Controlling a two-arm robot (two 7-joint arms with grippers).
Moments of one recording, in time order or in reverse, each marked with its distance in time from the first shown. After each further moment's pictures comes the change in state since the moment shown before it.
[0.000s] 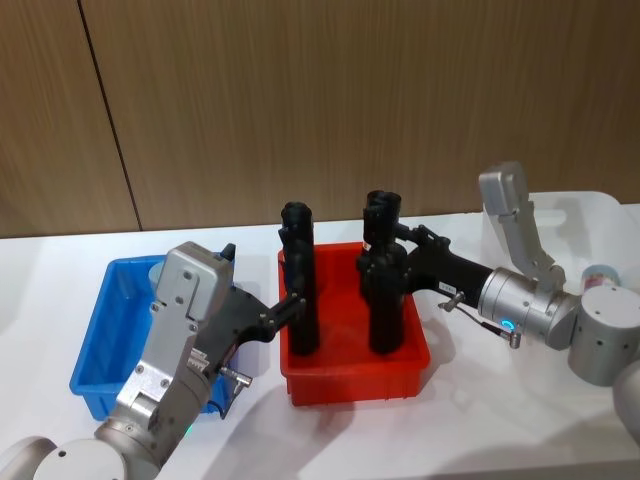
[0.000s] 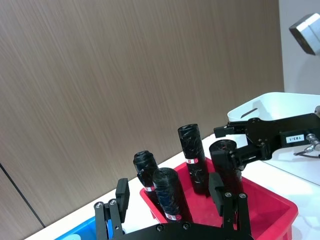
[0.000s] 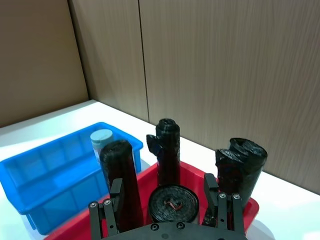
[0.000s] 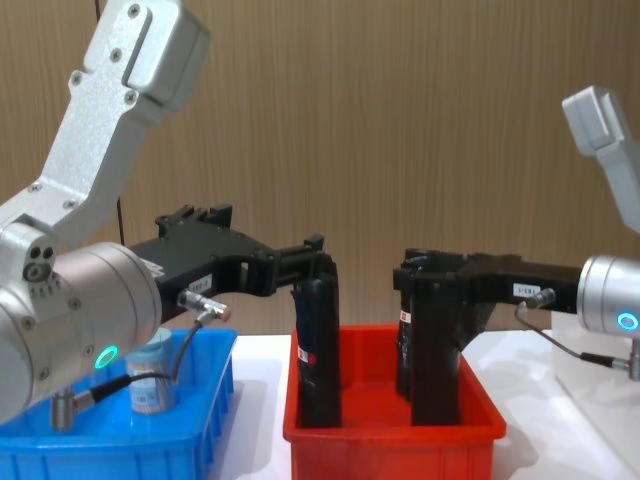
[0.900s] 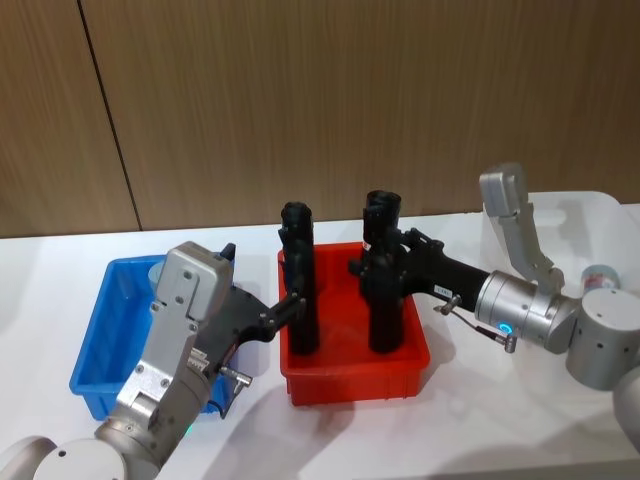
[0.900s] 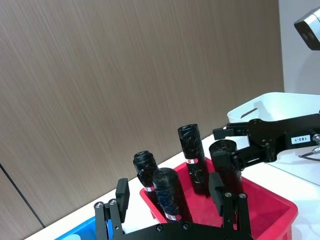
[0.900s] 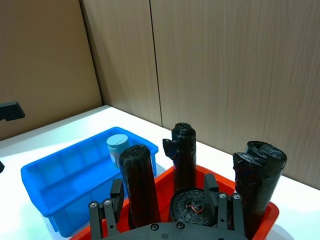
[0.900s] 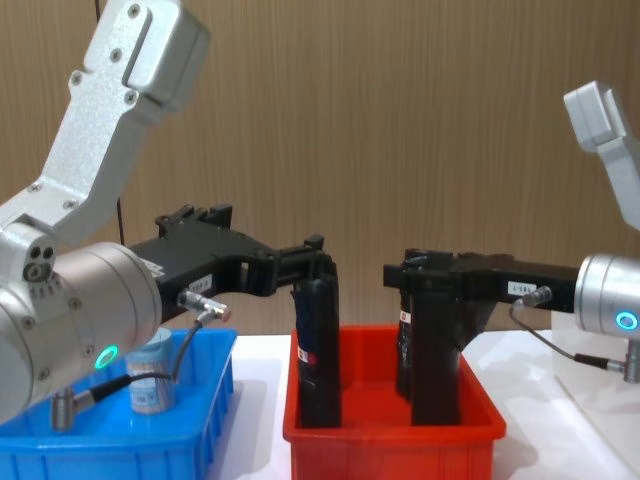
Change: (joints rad) left arm 0.000 0.000 0.000 0.000 0.000 0.000 0.000; right arm -0.036 0.002 0.005 -0.067 0.034 0.040 0.032
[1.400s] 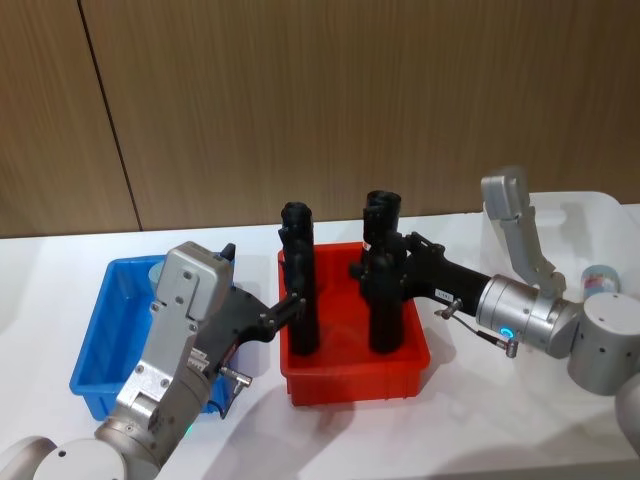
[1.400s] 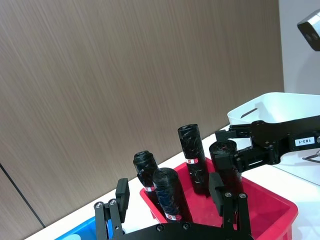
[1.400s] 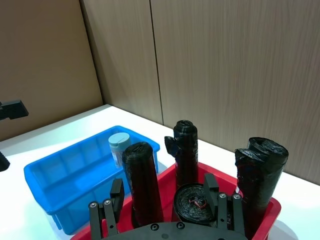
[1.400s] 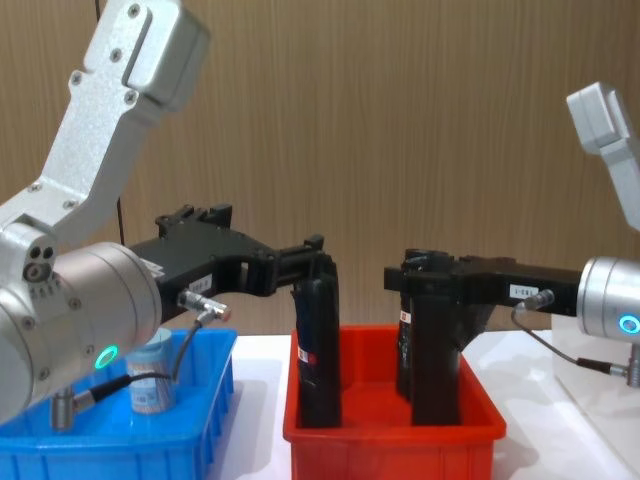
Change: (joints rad) left arm 0.000 0.000 0.000 0.000 0.000 0.000 0.000; right arm -0.024 0.005 0.004 -0.037 0.003 0.021 -0.006
